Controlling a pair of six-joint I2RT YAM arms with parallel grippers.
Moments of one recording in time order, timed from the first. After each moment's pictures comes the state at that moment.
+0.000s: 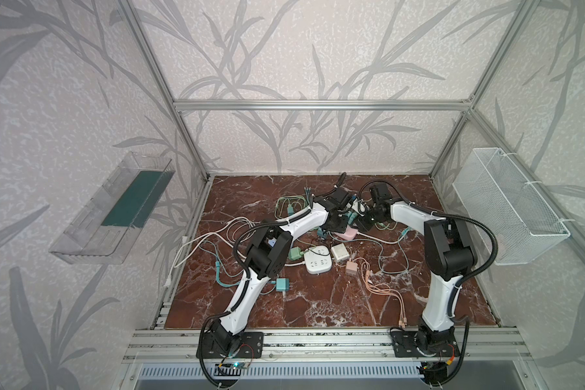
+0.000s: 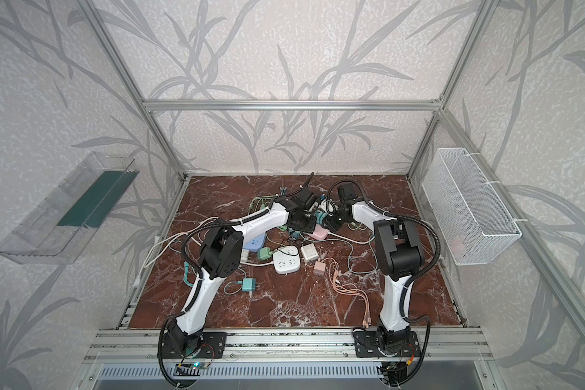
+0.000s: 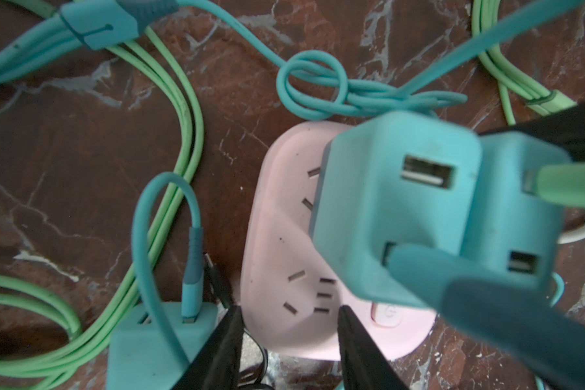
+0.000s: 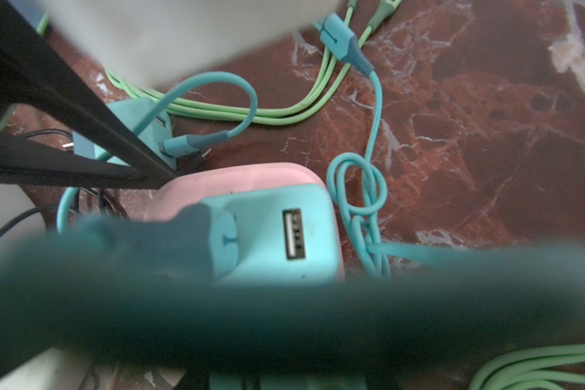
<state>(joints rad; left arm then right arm) -0.72 2.33 1.95 -0.75 0.03 -0.40 0.24 1.98 1.36 -0.47 -0.40 -0.53</state>
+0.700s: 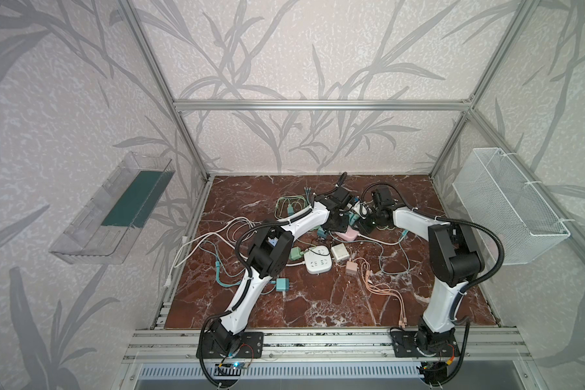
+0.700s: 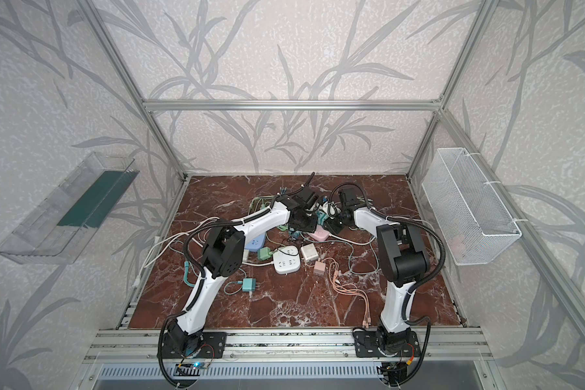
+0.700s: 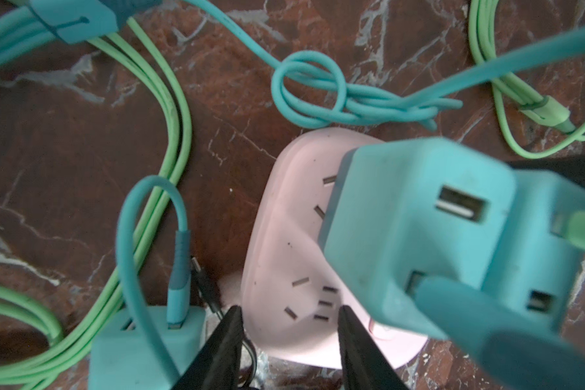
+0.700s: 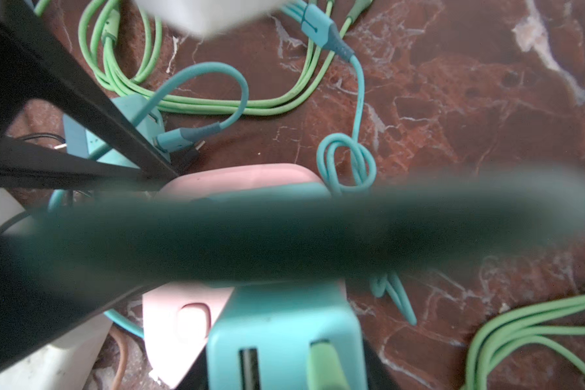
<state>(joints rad) -0.72 2.36 2.00 -0.79 0.04 -0.42 0.25 1.91 1.23 -0.35 -0.36 -0.48</state>
